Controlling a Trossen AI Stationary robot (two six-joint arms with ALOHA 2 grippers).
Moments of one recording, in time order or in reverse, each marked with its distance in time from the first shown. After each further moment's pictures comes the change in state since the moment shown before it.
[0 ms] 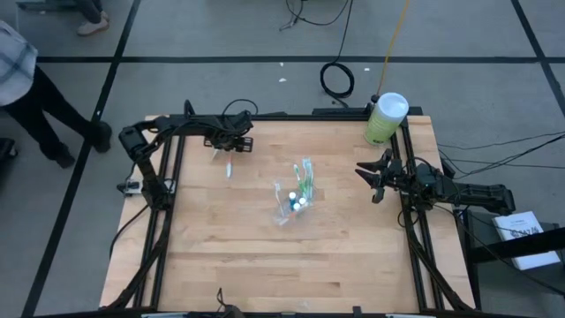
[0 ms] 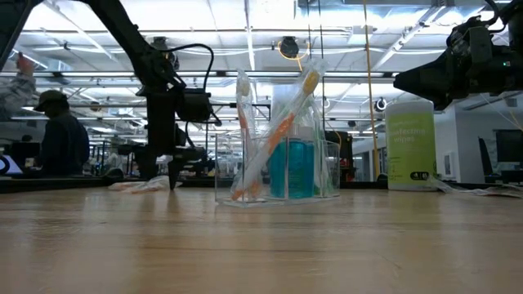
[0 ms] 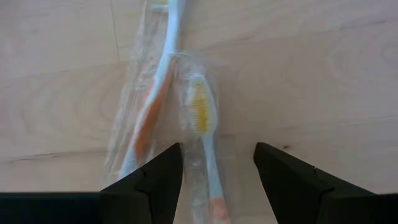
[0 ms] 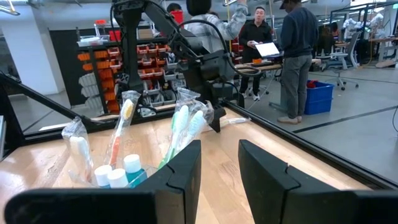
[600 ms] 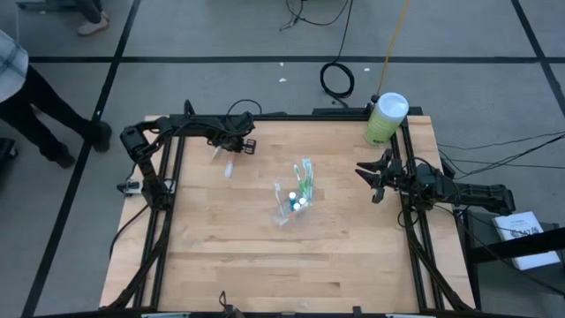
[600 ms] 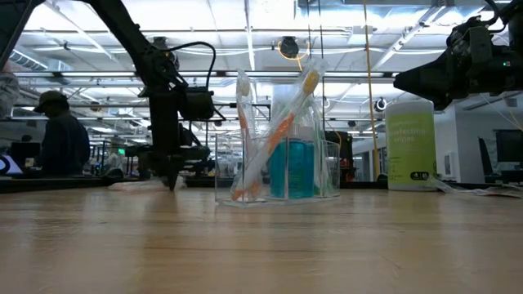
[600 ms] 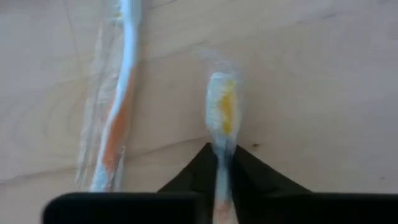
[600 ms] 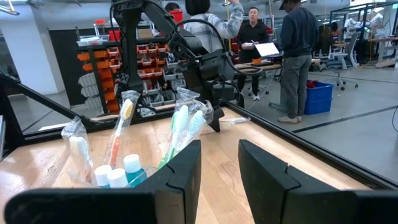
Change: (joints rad) left arm -0.013 0.018 -0.001 -0.011 0.057 0.051; right arm 0.000 0.000 0.000 0.000 0.000 0.000
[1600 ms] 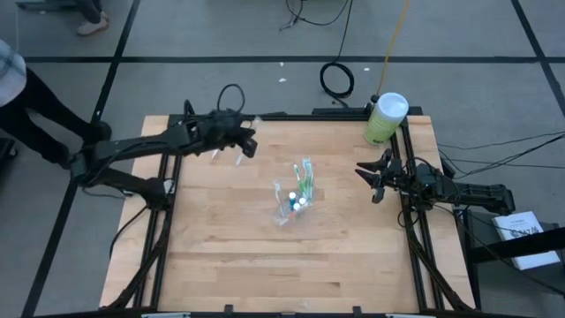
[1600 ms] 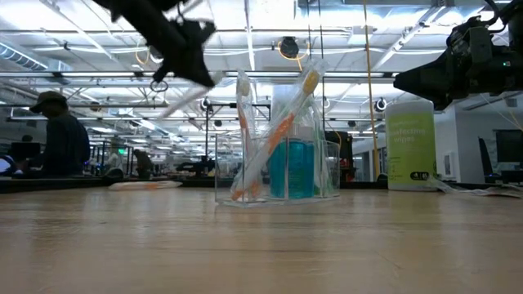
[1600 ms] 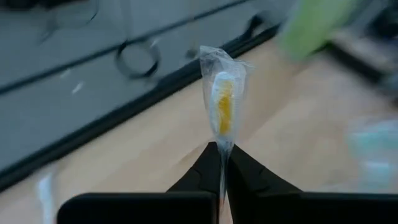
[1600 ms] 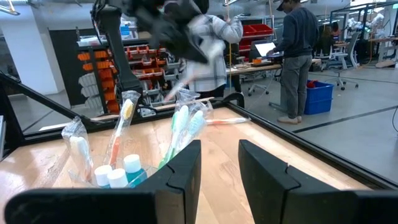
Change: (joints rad) left arm -0.259 -0.552 -0.004 0.243 -0.058 0.317; right arm 0.000 0.000 0.000 0.000 0.000 0.000
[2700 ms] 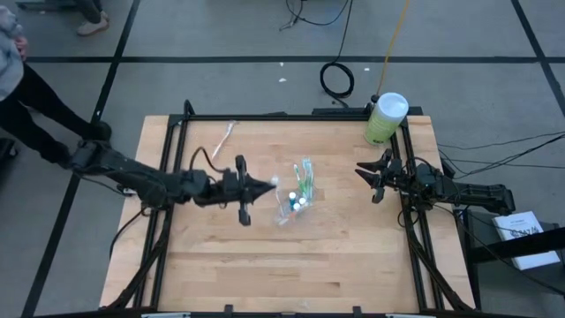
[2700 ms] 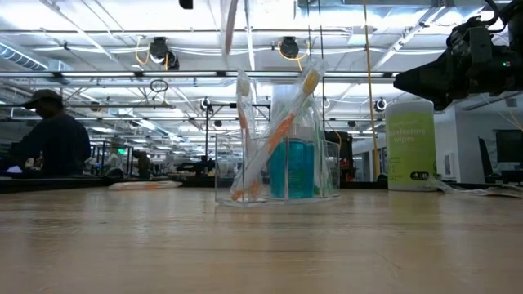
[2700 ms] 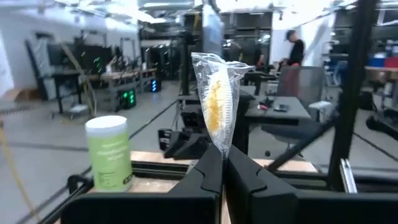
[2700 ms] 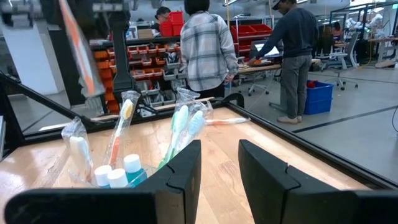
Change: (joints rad) left arm -0.636 -0.018 -0.199 0.930 -0.118 0.422; right arm 0.000 0.000 0.000 0.000 0.000 0.000
